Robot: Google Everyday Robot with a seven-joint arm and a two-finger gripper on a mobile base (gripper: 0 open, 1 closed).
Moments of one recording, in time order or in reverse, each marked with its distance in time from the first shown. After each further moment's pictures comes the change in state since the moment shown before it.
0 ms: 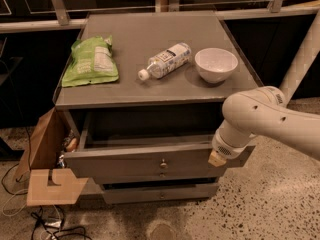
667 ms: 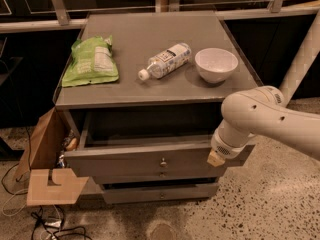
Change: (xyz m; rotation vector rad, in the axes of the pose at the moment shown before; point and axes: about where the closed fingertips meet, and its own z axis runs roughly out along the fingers) arm 0.000 0.000 0.000 0.000 0.000 0.000
